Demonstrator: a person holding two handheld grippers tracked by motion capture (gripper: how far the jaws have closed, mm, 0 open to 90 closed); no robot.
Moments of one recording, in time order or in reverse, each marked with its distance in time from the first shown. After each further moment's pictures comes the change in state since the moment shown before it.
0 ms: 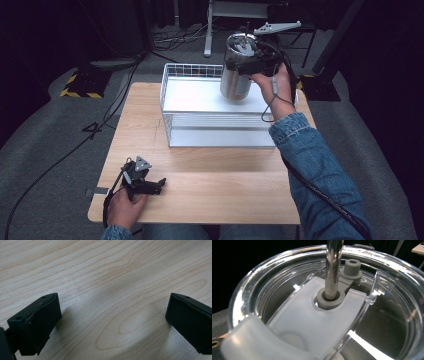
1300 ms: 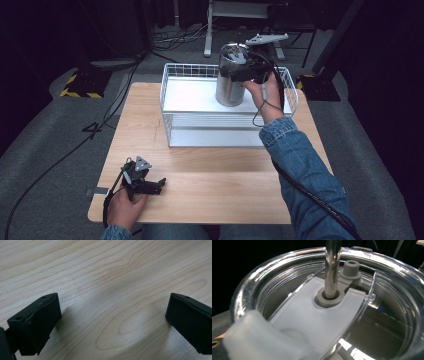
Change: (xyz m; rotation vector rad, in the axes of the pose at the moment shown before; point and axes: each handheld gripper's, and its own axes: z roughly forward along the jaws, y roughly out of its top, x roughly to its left) left arm 0.000 0.000 0.000 0.000 0.001 -0.001; right arm -0.003 -0.024 0.029 0.003 0.007 0.029
